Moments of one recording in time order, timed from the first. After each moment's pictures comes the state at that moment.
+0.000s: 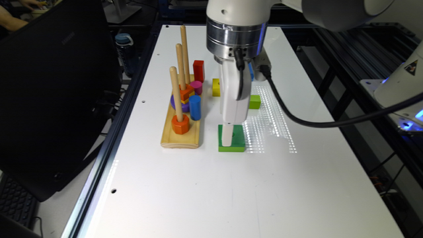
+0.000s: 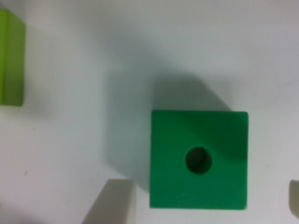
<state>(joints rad) -0.18 0.37 0.44 -2.25 -0.26 2.58 1.22</state>
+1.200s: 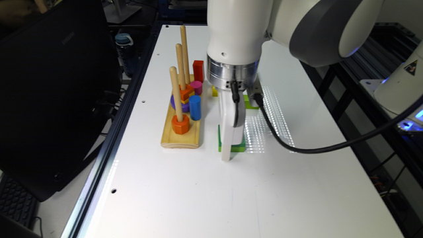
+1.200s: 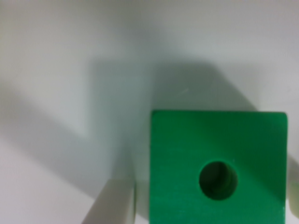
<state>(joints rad) -0.18 0.48 0.43 -2.23 -0.38 2.65 1.32</state>
